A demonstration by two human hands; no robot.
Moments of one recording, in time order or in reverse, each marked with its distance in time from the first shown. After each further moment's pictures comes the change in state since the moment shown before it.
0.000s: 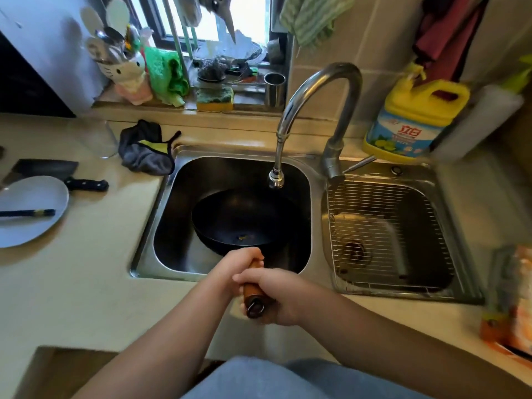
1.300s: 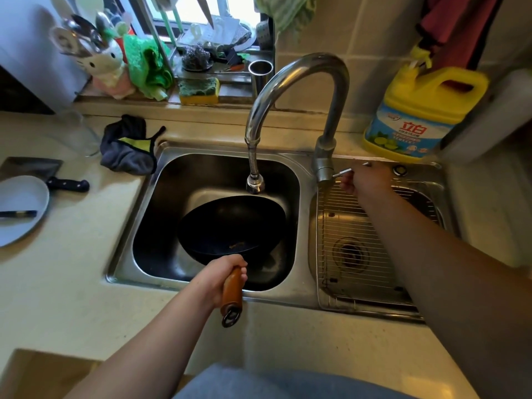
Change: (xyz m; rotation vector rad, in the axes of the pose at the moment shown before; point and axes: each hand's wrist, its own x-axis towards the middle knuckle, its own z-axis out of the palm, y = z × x) left_hand 0.037 -0.008 0.016 -0.254 -0.039 -0.120; right_hand 0.029 -0.176 -0.232 0.177 0.788 -0.653
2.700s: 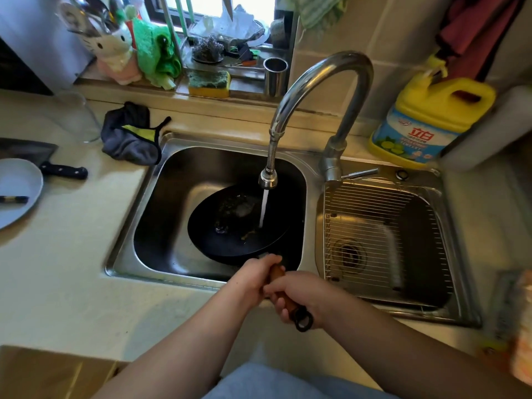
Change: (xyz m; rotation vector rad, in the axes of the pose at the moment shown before) left_hand 0.030 -0.027 0.038 -0.012 -0.097 0.086; right_hand -0.197 0.106 0.037 -0.270 -0.622 0.673
